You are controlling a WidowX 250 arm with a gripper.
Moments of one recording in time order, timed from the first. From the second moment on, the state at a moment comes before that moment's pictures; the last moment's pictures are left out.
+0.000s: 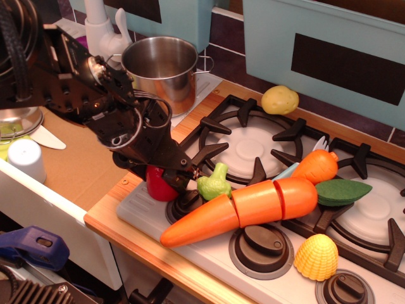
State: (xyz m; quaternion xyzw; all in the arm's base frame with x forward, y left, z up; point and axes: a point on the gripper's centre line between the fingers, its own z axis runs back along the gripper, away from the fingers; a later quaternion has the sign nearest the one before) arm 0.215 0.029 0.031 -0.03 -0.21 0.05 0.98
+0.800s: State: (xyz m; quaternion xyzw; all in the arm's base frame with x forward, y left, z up) arm 0.275 0.085 0.113 0.10 -0.29 -0.09 0.95
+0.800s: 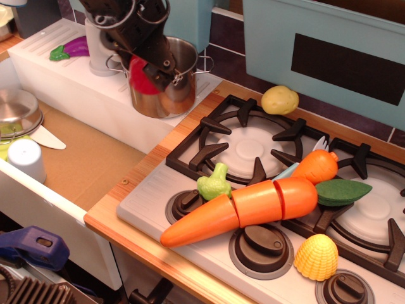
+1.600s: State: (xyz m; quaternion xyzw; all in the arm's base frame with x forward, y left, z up) arm 0.349 0.125 0.117 0.10 -0.36 -0.15 0.92
